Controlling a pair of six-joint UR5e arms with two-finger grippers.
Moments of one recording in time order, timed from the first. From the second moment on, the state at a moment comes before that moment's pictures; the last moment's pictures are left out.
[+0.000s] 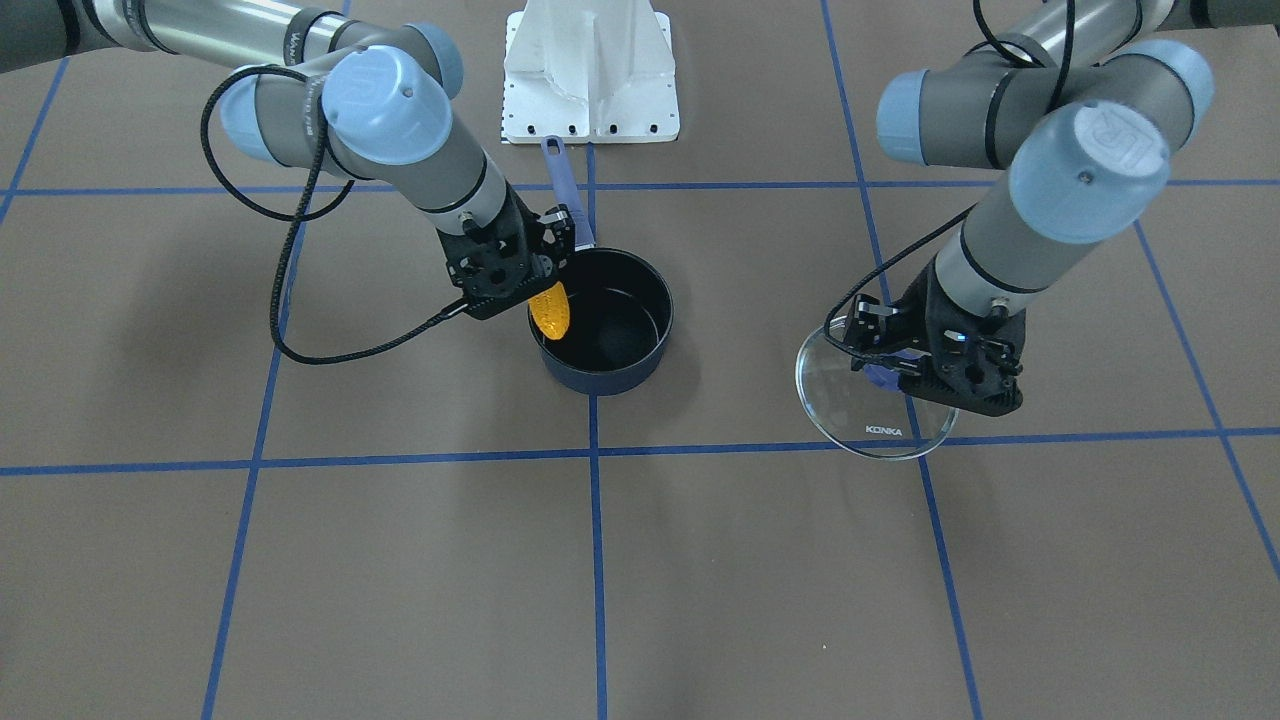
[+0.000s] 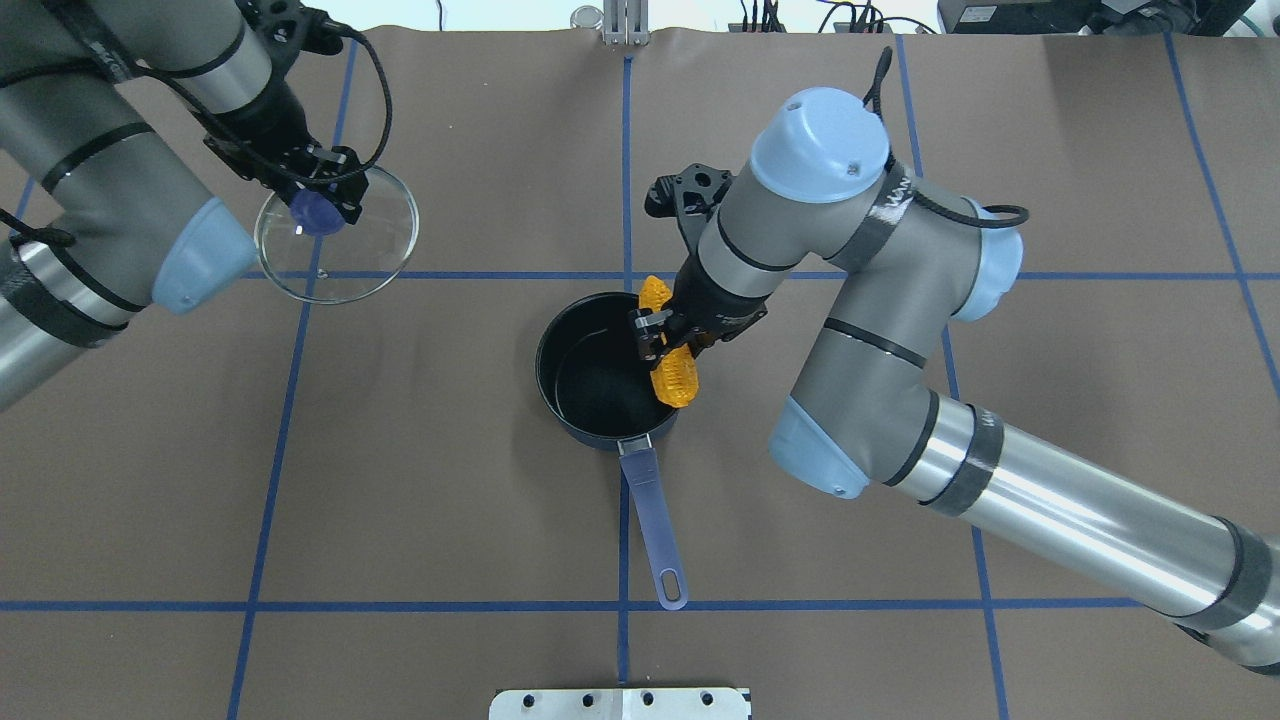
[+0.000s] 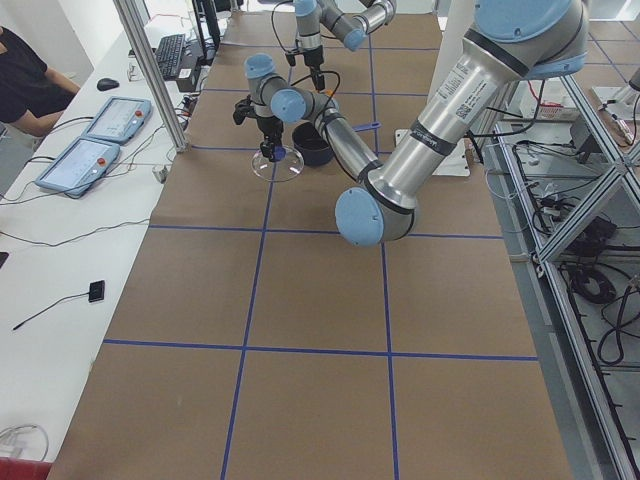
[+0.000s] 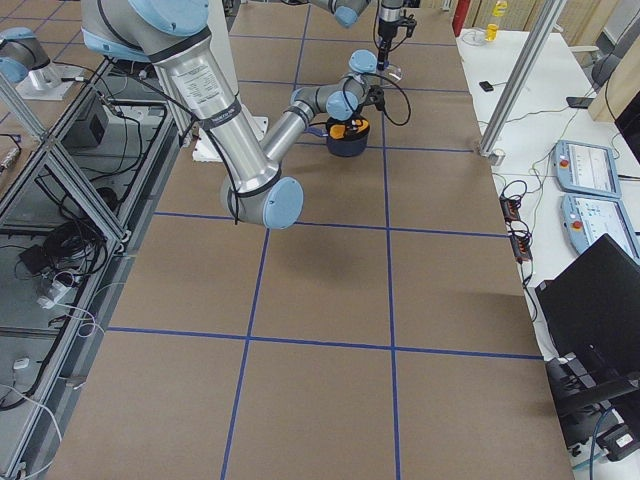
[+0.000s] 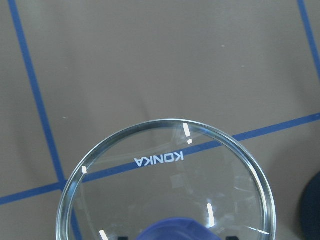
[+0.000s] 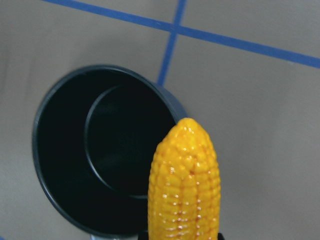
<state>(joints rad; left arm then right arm) -0.99 -2.15 -1.65 -1.46 -2.24 -0.47 0.63 -0.86 1.61 -1.38 2.19 0.89</state>
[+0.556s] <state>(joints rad) -1.07 -2.03 -1.64 -1.47 -2.29 -0.27 0.60 -0.79 1.54 -1.36 2.16 0.91</state>
